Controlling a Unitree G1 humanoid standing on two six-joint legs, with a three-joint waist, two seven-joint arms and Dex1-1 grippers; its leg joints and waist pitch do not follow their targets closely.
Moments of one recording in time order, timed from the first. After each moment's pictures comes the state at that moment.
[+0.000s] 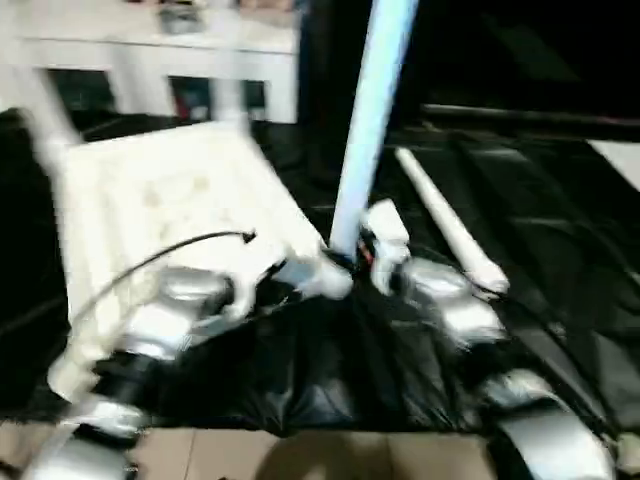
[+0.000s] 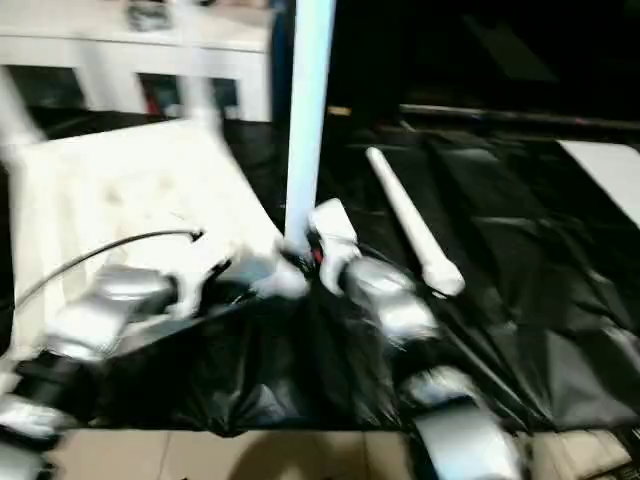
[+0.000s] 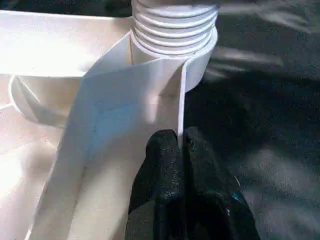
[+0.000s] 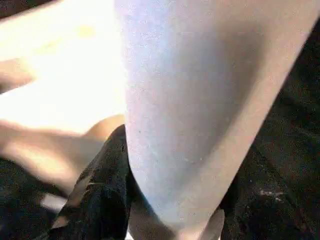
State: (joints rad) left arm -0.52 0.29 -0.23 0.37 0.00 0.51 -0.77; right arm -0.70 -0.05 0.12 0.86 0.10 0.03 0.45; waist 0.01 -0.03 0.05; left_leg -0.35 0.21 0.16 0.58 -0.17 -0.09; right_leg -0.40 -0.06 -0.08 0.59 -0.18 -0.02
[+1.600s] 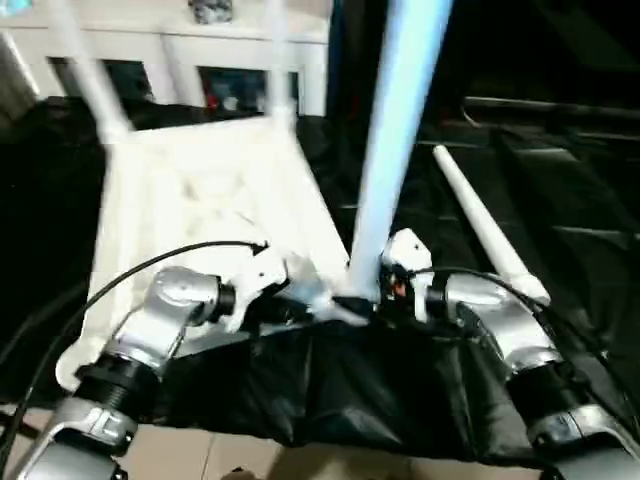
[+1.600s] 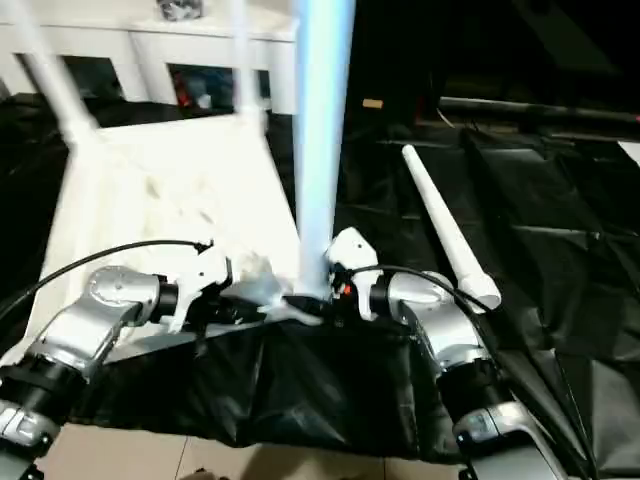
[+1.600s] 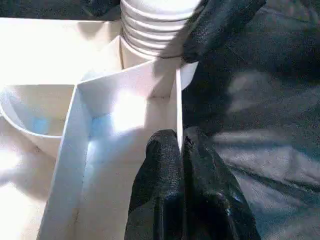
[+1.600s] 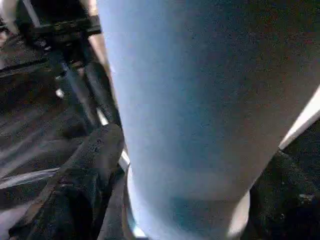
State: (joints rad) left arm -0.50 0.43 -0.29 0.44 -0.05 0.17 -1.22; right arm -0.48 -0.30 0.23 0.44 0.13 0.14 1.04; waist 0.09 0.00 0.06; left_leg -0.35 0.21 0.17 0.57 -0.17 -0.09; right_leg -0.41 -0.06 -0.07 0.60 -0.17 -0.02
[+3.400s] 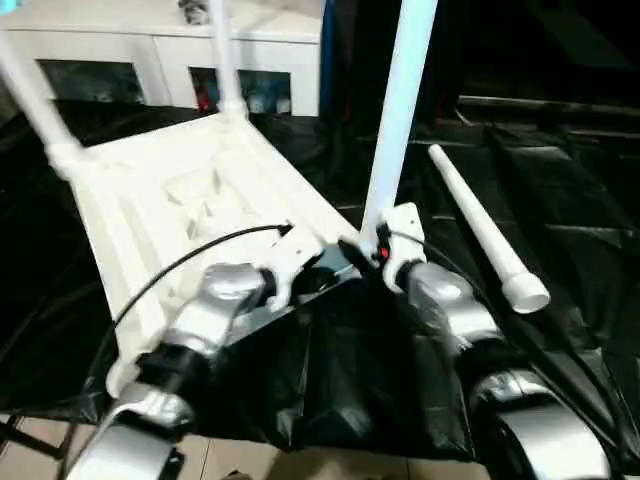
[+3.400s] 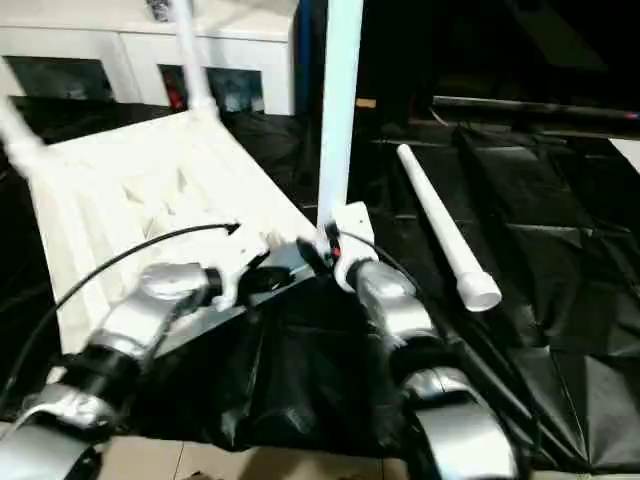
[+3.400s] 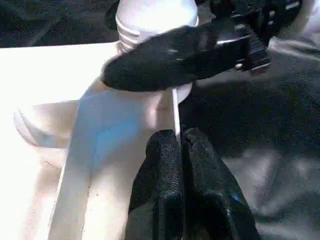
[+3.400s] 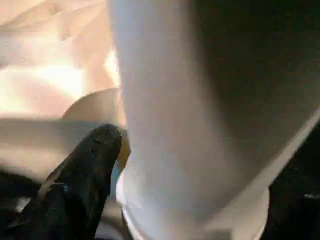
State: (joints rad) left arm -0.56 0.25 -0.24 0.53 0.01 0.19 -0.92; right arm -0.60 -0.14 0.11 0.79 0.06 -0.01 0.59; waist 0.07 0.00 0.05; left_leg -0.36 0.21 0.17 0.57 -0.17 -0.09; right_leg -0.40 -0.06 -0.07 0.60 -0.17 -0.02
